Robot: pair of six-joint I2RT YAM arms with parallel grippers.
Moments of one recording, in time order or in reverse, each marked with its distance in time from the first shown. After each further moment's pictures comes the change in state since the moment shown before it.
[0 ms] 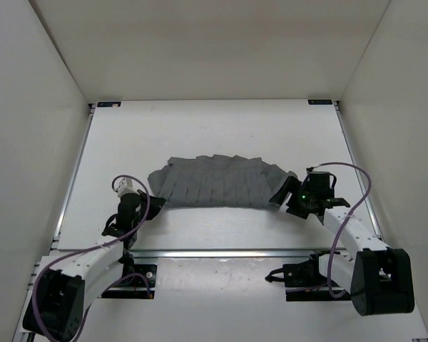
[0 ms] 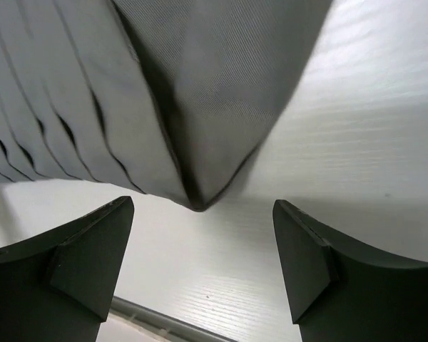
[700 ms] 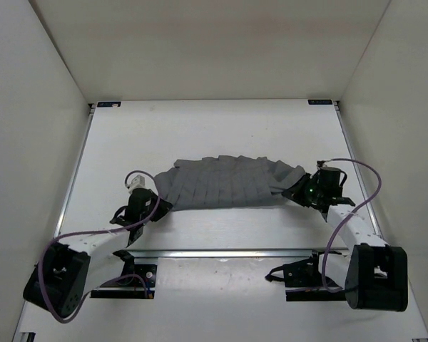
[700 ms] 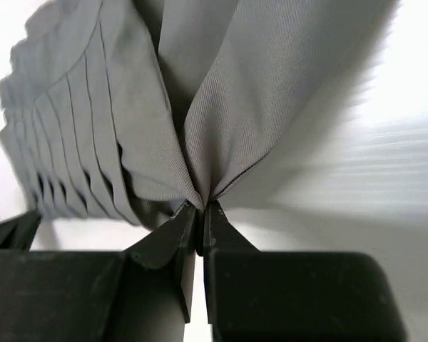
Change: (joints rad) left arm -0.058 0.126 0.036 -0.056 -0.004 0.042; right arm -0.060 0.080 -0.014 0.193 -0.098 0.043
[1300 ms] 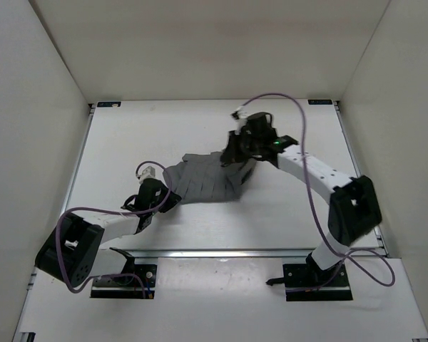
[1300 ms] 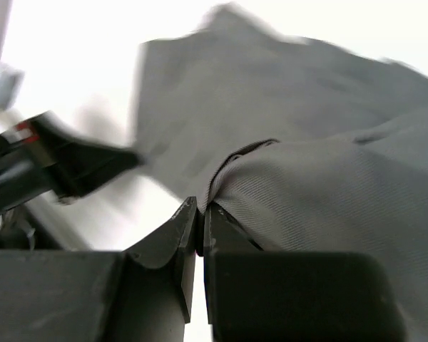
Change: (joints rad) left arm -0.100 0.275 0.162 0.109 -0.005 -0.012; right arm 0.475 0.471 0.794 -0.207 0.032 -0.265
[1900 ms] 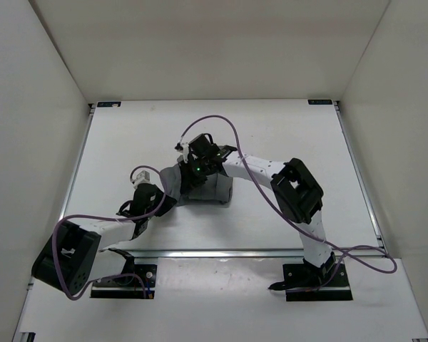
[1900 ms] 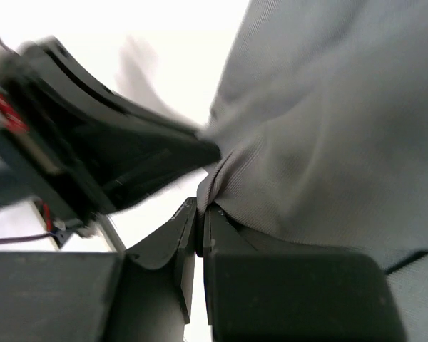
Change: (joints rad) left arm 0.040 -0.062 -0.081 0.029 0.003 0.006; right arm 0.360 0.501 0.351 -0.068 -0.114 -0.028
